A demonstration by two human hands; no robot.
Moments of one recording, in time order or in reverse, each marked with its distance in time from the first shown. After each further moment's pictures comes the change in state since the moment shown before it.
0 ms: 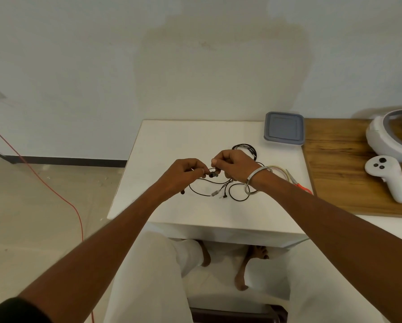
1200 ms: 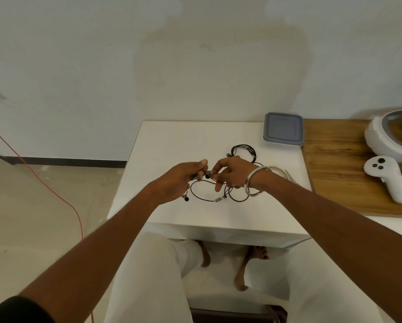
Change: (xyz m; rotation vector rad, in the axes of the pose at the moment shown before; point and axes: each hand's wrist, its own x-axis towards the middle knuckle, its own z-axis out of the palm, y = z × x) left_hand -0.005 0.010 -0.002 -0.441 -0.220 -0.166; right_hand -0.004 -0.004 -0.004 -0.135 -0.220 0.172
